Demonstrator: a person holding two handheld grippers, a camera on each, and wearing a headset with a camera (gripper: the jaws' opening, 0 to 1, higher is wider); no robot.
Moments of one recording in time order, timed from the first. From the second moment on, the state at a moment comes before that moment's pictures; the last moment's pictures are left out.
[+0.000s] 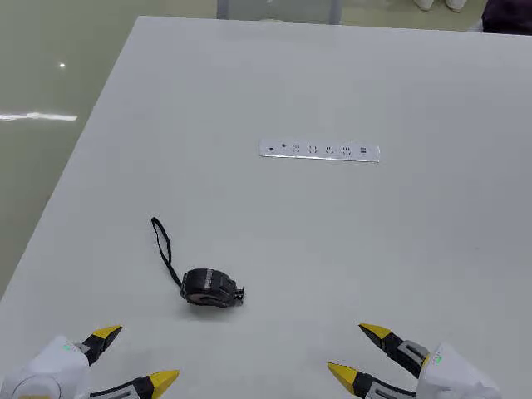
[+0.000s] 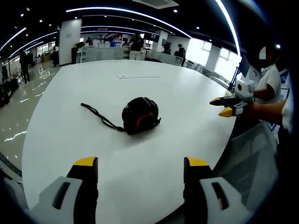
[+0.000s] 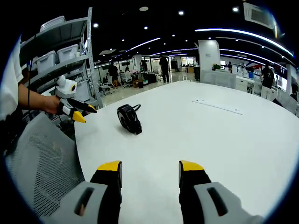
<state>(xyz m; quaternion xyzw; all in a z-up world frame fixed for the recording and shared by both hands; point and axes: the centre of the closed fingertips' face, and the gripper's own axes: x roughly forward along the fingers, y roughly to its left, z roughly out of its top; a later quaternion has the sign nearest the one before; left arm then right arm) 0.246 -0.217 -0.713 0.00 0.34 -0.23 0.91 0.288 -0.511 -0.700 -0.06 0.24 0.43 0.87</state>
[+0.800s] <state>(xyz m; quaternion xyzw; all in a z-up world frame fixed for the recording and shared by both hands) 0.227 -0.205 -0.717 -0.03 0.34 -0.20 0.92 0.270 -0.527 -0.697 -0.06 0.24 0.41 0.88</state>
